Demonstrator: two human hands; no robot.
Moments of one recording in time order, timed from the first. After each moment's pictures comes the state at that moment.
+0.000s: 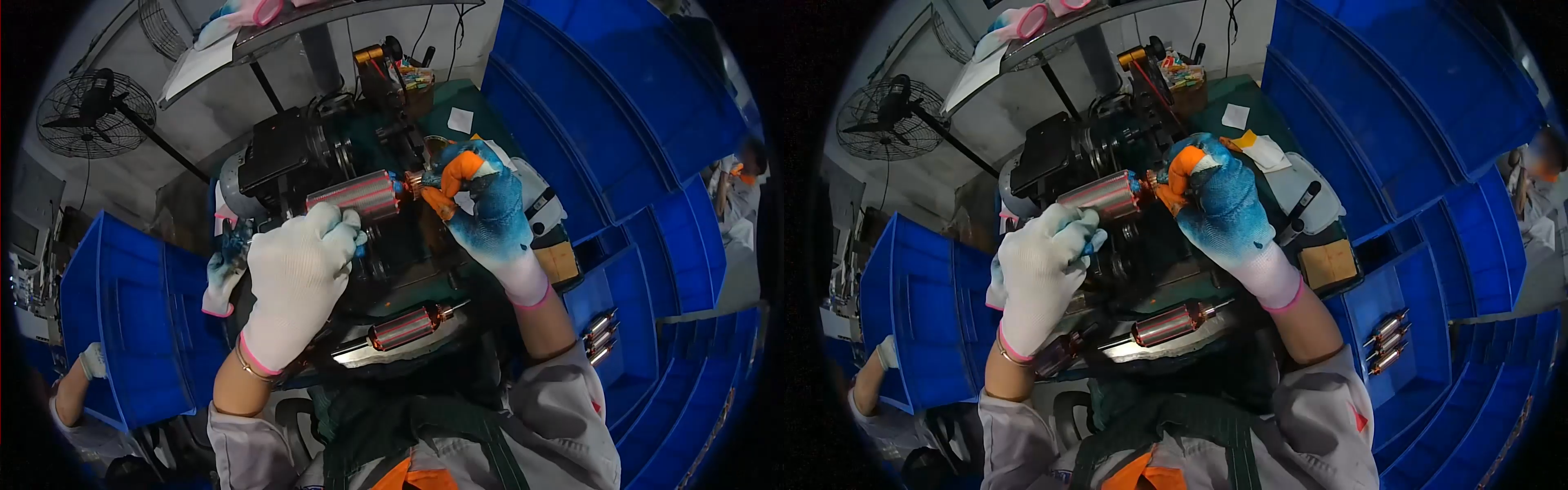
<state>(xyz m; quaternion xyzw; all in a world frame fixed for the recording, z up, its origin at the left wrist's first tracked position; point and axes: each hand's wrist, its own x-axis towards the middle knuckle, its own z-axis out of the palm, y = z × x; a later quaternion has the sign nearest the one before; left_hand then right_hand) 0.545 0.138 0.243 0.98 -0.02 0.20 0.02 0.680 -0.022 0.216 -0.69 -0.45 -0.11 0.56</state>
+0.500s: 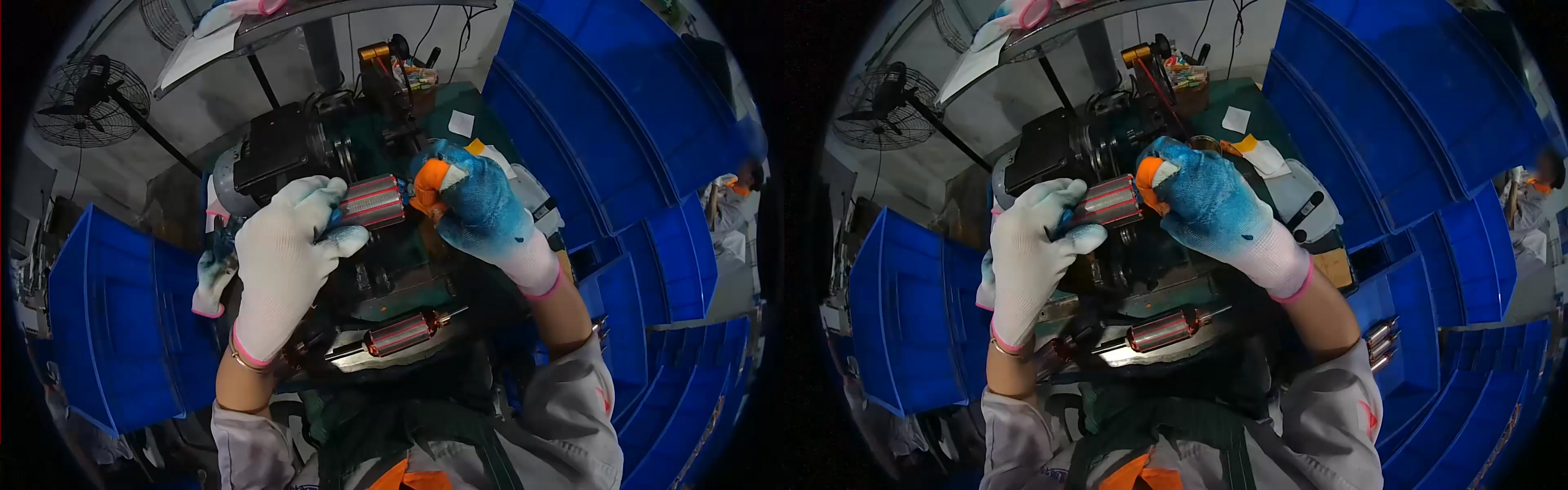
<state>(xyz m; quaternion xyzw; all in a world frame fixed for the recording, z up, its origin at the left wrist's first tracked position) 0.561 0.147 0.242 0.95 0.09 0.26 0.17 0.701 -0.017 0.222 -0.74 -0.58 -0.10 0.33</state>
